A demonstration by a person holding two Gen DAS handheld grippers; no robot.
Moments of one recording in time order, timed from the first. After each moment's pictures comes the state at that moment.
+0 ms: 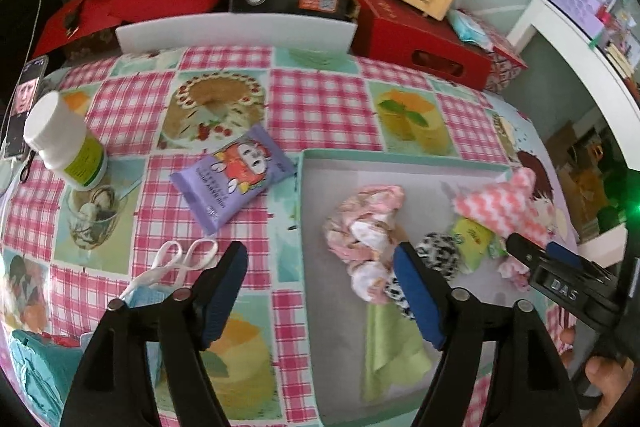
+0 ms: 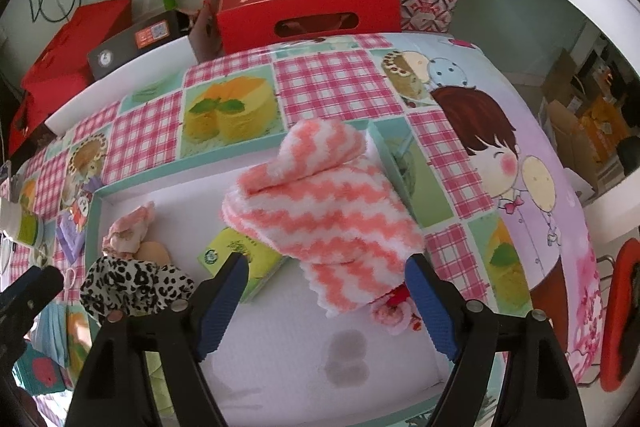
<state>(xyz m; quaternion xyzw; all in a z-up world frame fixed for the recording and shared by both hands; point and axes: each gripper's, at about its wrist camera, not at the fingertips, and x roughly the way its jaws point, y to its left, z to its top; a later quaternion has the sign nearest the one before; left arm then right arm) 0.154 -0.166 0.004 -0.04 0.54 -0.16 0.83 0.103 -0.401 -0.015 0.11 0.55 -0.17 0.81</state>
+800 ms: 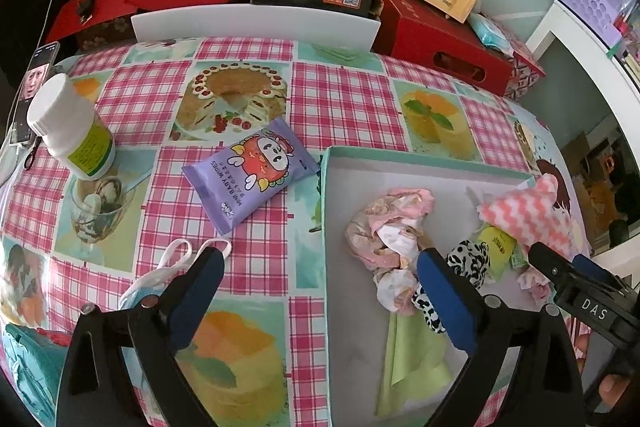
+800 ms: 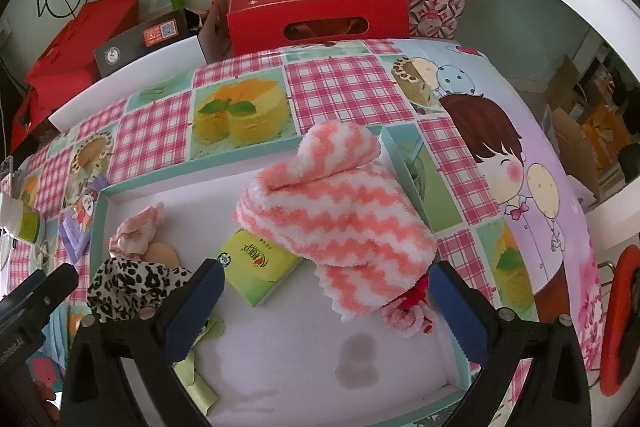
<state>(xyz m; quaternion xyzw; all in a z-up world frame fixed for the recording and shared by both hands) 0.160 -0.161 -0.009 -0.04 0.54 -0.13 0.83 0.107 -0.395 -0.012 0.11 0.55 -0.16 0.81</state>
